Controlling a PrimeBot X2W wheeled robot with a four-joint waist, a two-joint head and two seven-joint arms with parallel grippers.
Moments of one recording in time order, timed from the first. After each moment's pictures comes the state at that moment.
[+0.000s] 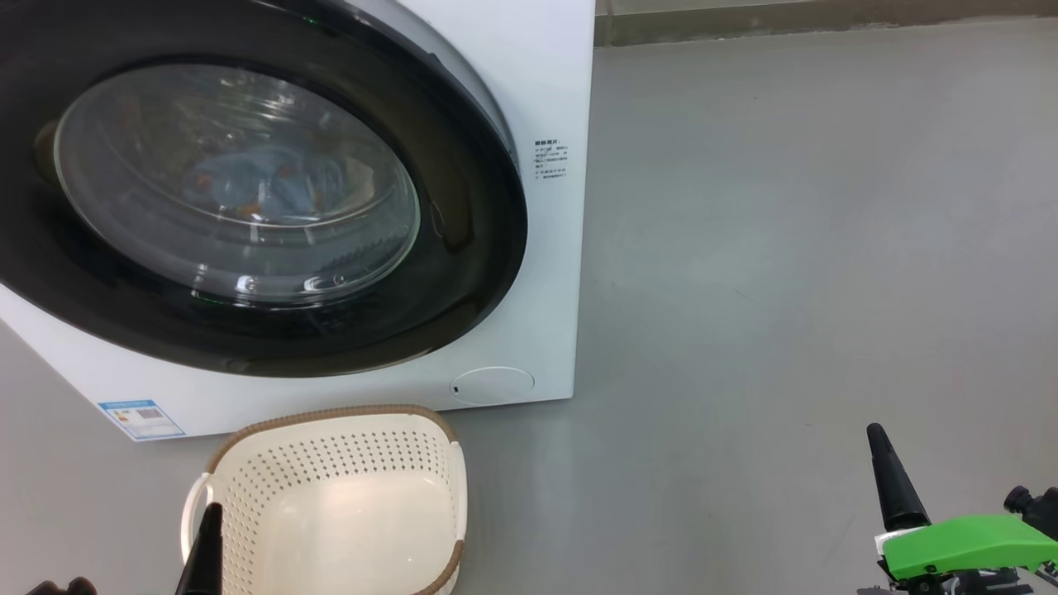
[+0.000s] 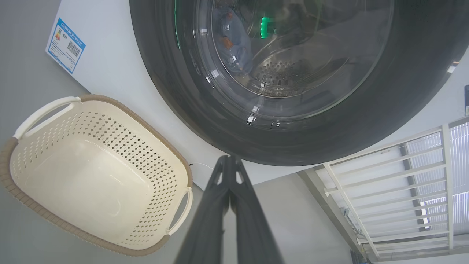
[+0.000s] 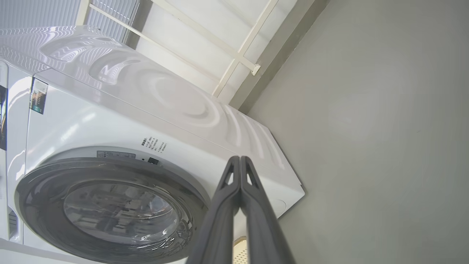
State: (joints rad) left arm 0.02 0.10 0.01 0.24 -1.13 -0.12 -0.06; right arm -0.07 -0.08 -0.05 0.33 1.08 0.13 -0.06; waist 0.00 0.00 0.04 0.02
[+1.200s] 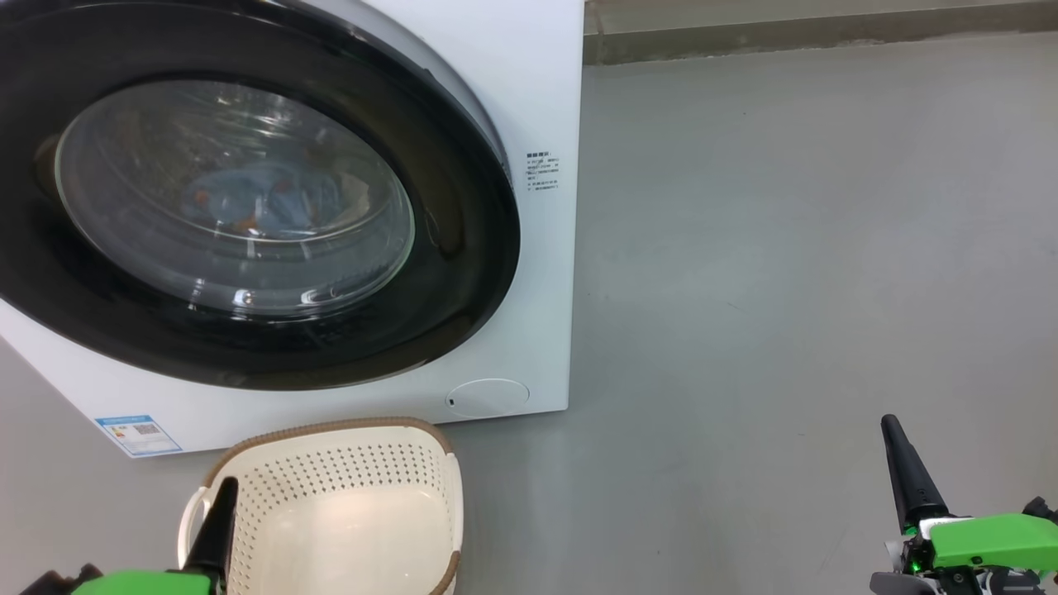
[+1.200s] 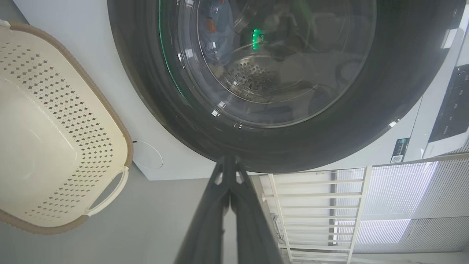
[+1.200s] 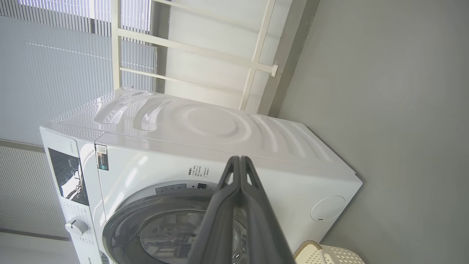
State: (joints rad) left arm -0.04 0.07 0.04 0.25 -1.46 -0.12 0.04; right arm -0.07 -0.06 -0.09 0.30 1.43 0.13 0.05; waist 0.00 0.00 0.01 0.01
